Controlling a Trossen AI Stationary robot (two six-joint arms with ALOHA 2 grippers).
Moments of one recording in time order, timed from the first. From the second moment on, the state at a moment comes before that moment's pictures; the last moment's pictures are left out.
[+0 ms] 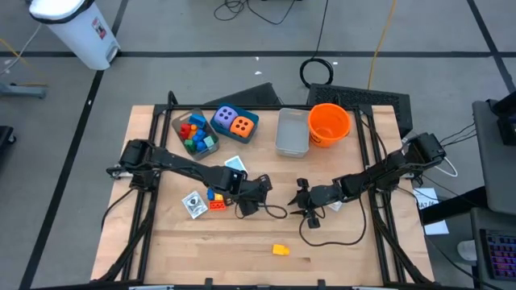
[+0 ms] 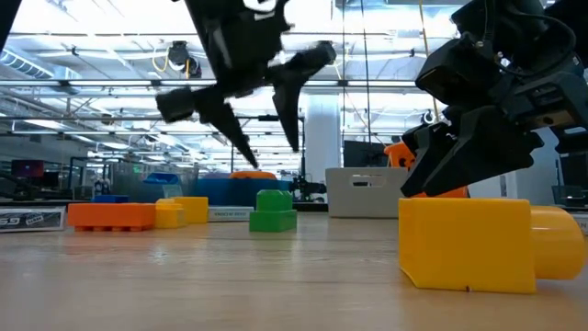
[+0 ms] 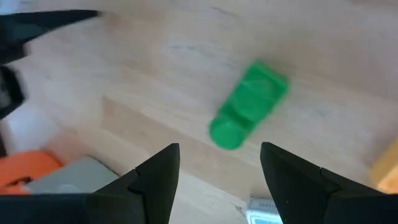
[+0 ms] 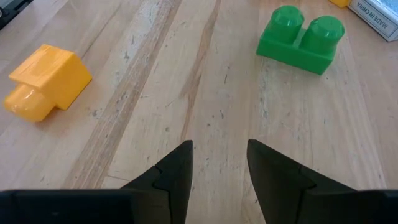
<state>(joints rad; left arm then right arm) -0.19 1.88 1.38 -0.68 -0.24 1.17 0.31 1.53 0.47 0.45 0.06 0.09</state>
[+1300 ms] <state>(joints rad) -0.18 2.05 1.38 -0.64 -0.22 1.43 0.31 1.53 0.47 0.44 0.06 0.09</state>
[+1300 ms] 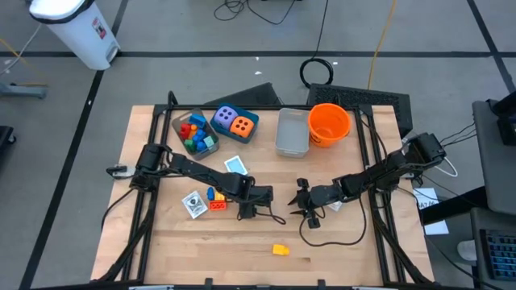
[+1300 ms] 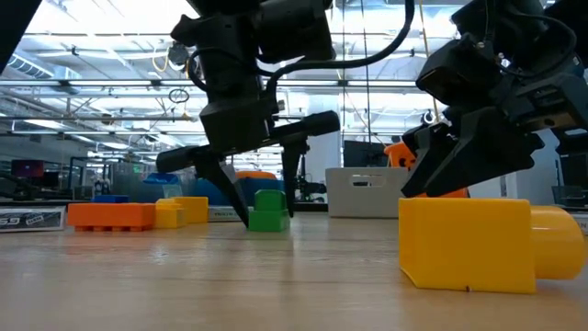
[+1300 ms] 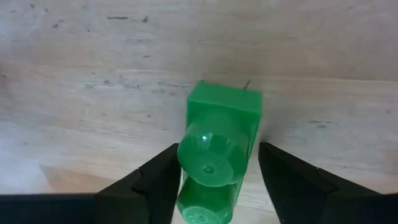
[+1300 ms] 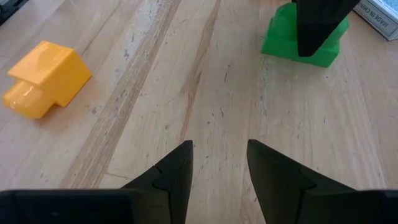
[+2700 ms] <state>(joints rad) 0.23 1.52 1.38 -1.08 -0.29 0.57 0.31 1.53 0.47 0.44 0.06 0.09</state>
